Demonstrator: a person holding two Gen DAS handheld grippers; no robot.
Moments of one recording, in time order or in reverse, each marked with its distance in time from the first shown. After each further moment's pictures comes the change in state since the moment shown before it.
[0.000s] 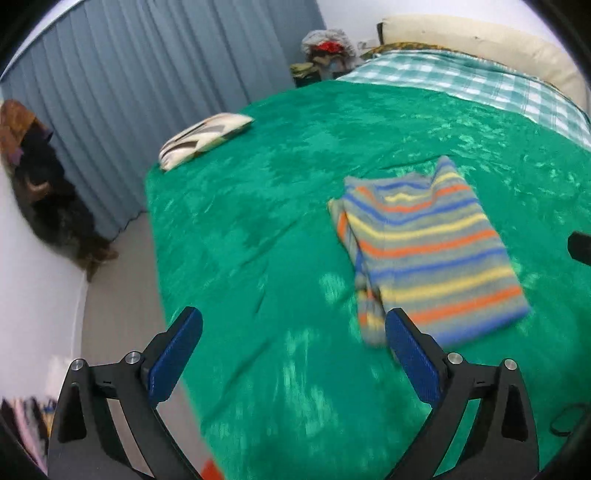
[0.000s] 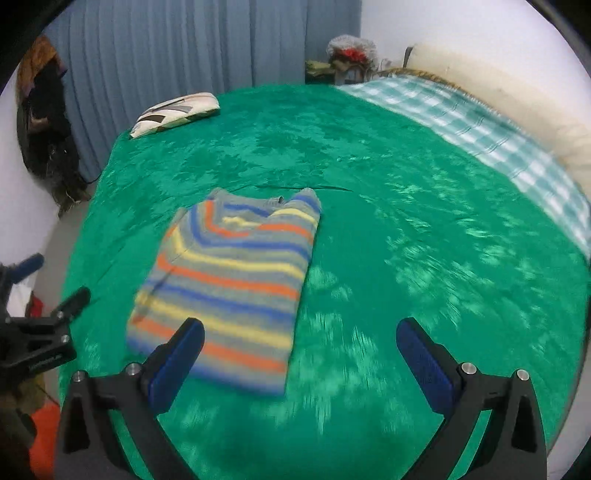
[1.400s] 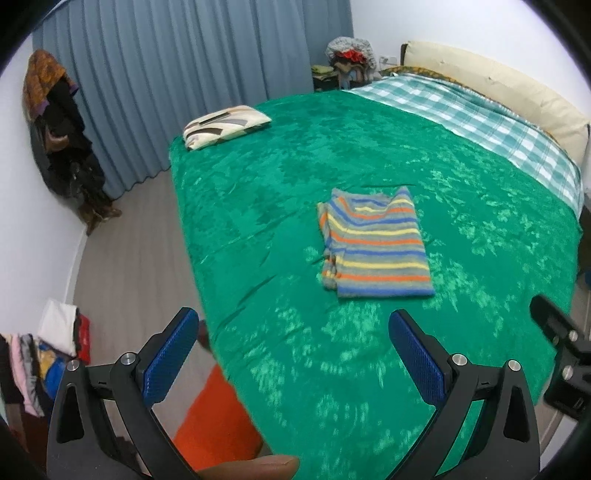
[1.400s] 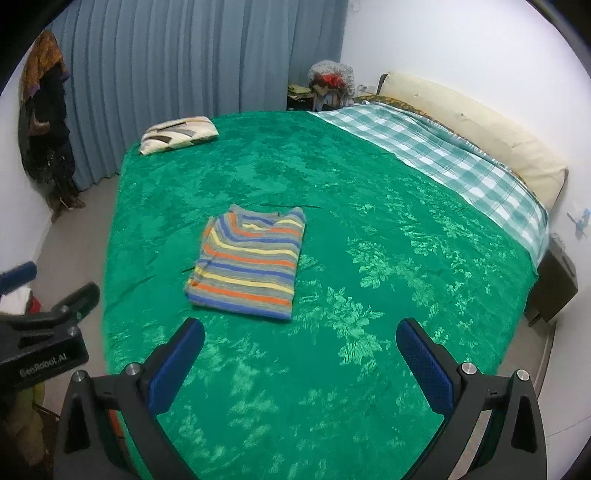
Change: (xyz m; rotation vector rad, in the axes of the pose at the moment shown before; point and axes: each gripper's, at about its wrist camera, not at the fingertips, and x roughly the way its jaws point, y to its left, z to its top) left arm -0.165 0.024 -0.019 -0.164 0.041 -0.057; right arm -0.186 0.035 -0.042 0.010 -0.065 -0.102
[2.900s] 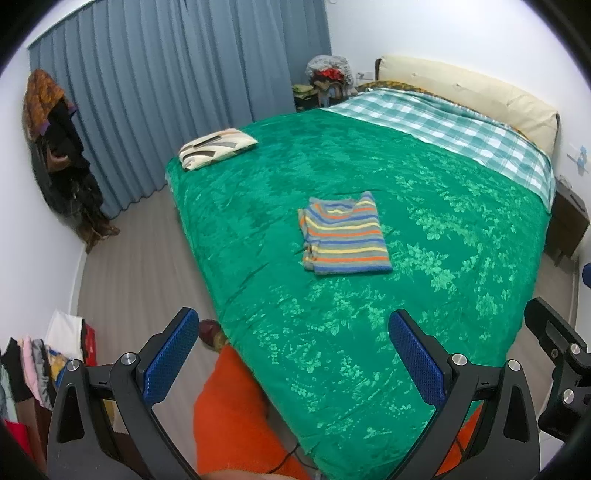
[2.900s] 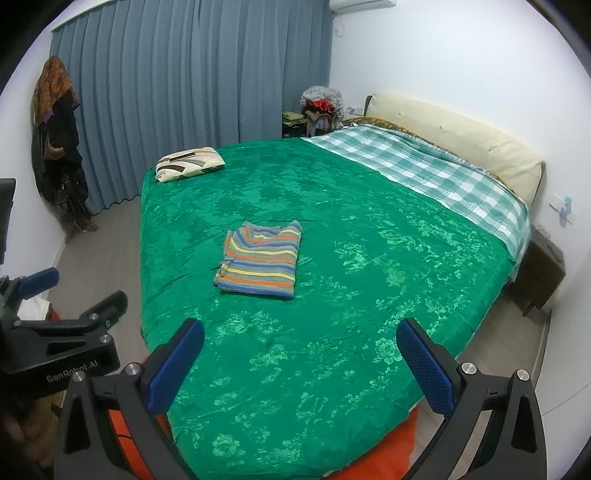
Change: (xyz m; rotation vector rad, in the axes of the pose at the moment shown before) left arm -0.110 -0.009 -0.043 0.062 -0.071 -0.046; right arm -0.153 -0.006 -0.058 0.053 -0.093 0.008
